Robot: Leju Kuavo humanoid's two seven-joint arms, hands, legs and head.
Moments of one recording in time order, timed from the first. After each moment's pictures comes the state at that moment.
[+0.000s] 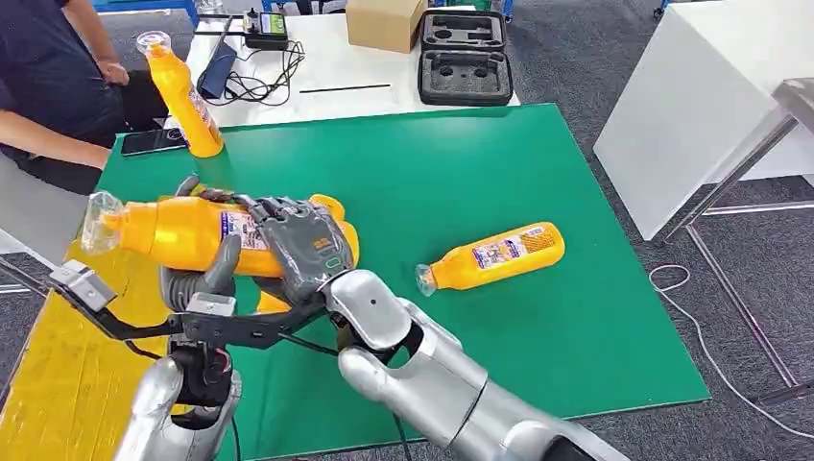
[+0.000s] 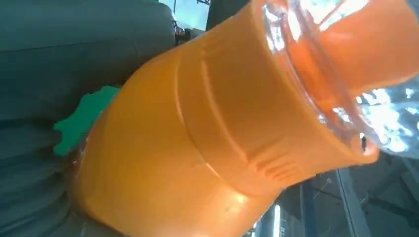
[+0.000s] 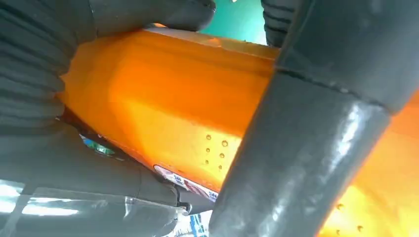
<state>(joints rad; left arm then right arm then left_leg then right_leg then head) -0.09 -0.08 -0.10 -1.77 0.41 0.09 -0.34 -0.67 0.37 0.93 -1.10 0.94 -0.14 0.09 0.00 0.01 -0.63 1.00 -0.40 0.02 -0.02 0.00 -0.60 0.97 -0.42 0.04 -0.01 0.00</state>
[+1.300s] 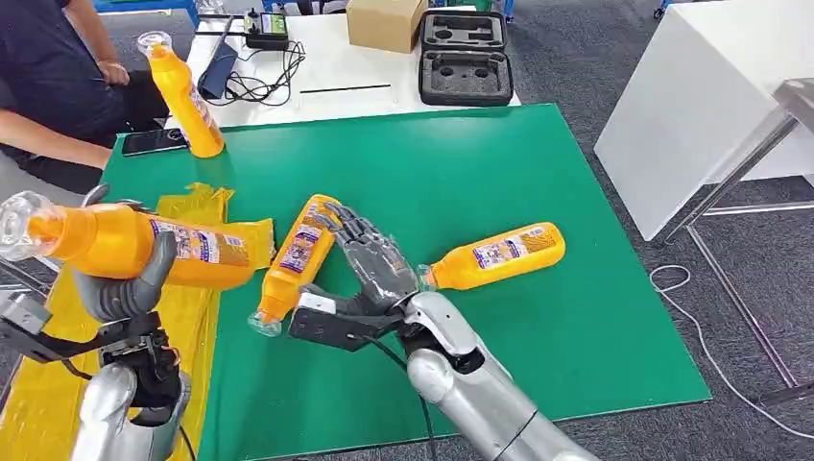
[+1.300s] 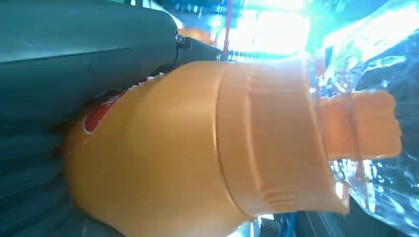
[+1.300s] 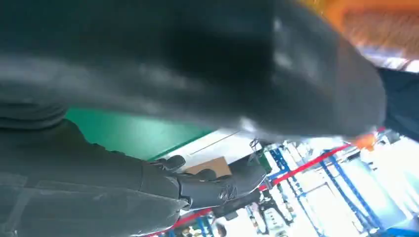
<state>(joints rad) -0.05 -0.02 0.12 -1.78 0.24 0.18 -0.47 -0.47 0.22 0.68 -1.19 0.78 -0.17 -0.15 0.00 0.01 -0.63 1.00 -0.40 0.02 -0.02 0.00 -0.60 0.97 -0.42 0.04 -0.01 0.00</state>
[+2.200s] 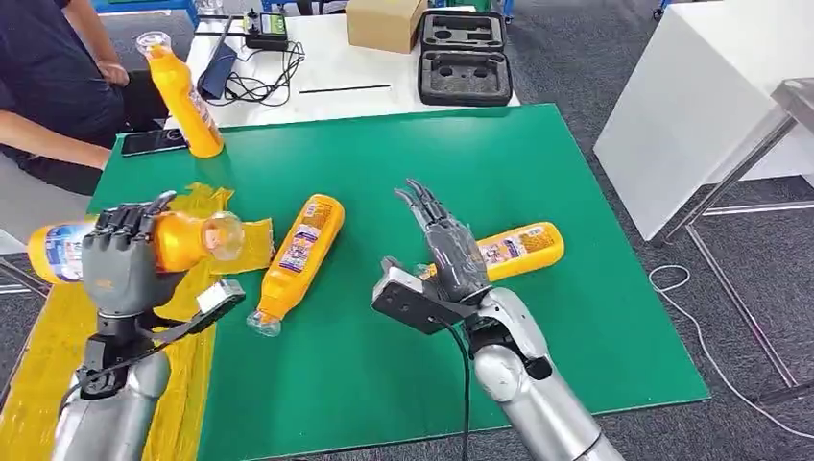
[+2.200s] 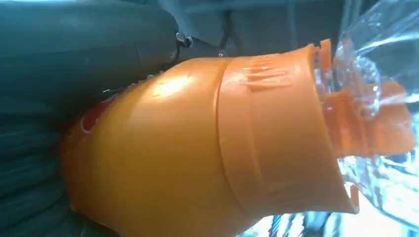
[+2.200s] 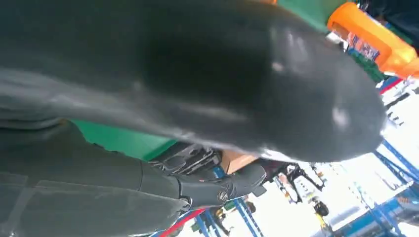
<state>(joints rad) -0.14 0.08 0.15 -1.47 -1.27 0.69 -0.25 -0.37 0.09 0.52 -1.44 0.71 -0.10 -0.16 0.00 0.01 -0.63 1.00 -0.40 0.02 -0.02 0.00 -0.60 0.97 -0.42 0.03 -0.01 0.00</state>
